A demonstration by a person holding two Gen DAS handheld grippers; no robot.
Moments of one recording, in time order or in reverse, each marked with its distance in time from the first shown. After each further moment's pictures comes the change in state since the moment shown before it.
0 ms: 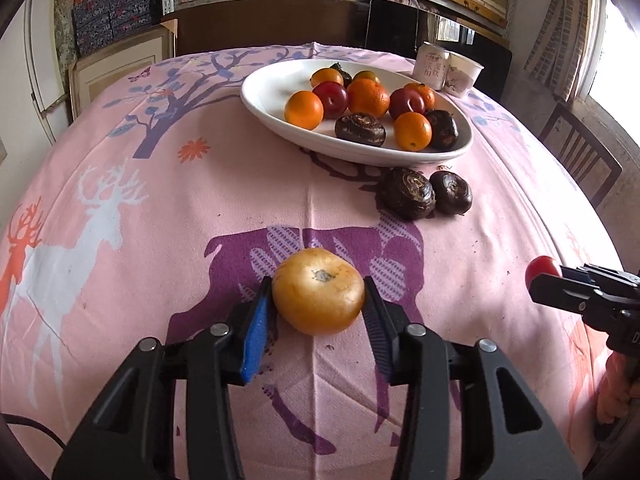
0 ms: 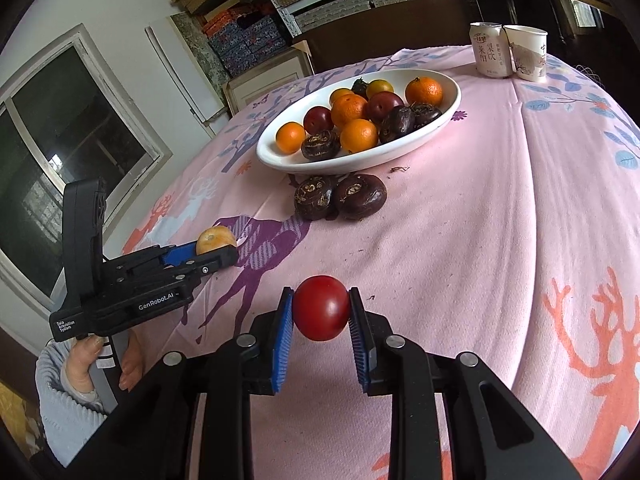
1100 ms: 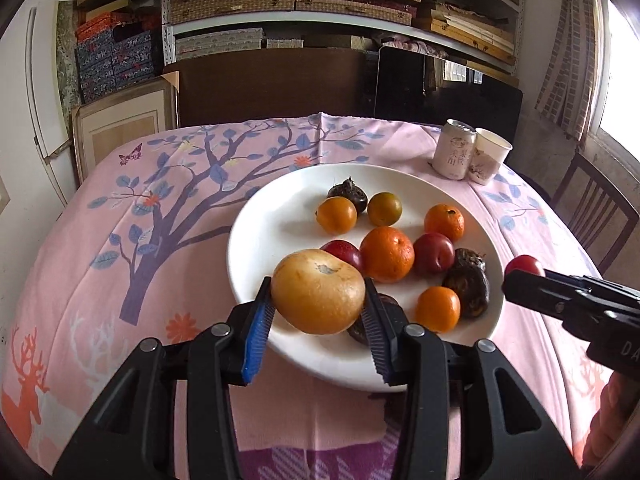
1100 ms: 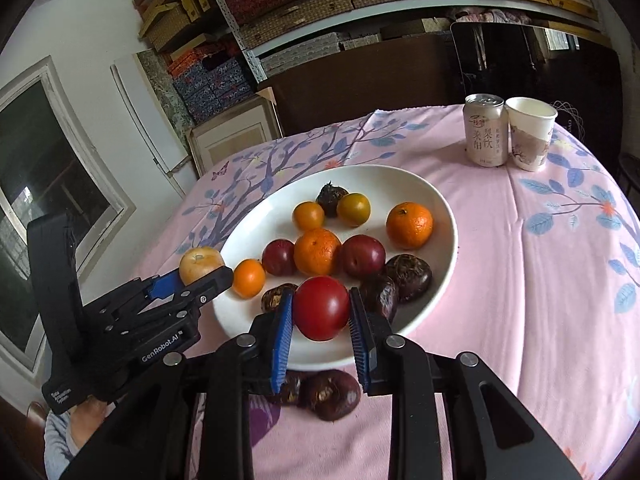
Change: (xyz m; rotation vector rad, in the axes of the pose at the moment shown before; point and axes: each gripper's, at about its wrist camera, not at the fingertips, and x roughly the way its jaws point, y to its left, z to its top) left arm 0.031 -0.002 0.128 0.005 -0.166 0.049; right arm 0.036 -0.009 0.132 0.046 -0.133 -0.124
